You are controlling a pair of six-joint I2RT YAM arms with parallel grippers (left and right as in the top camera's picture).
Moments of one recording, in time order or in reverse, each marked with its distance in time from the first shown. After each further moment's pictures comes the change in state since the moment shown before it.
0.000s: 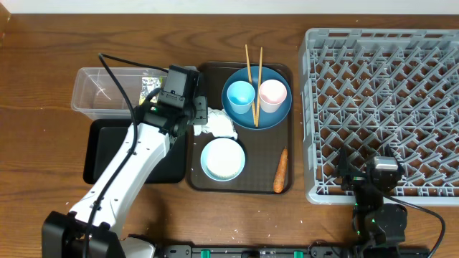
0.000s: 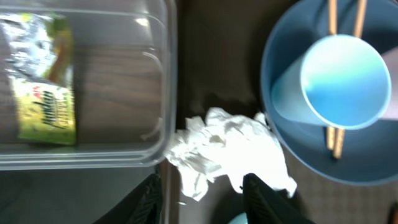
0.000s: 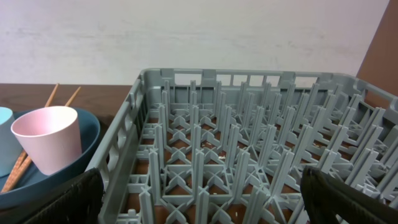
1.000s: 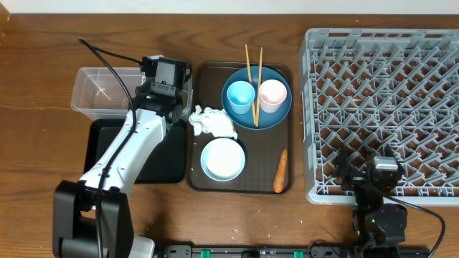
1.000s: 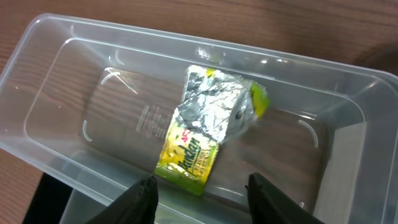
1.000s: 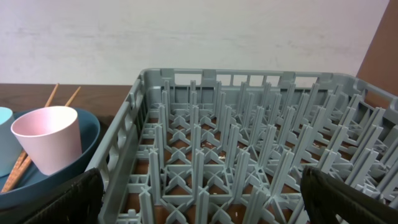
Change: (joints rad) left arm 0.110 0.135 0.000 0.150 -0.442 0.000; right arm 0.000 0.000 0.000 0.000 0.000 0.000
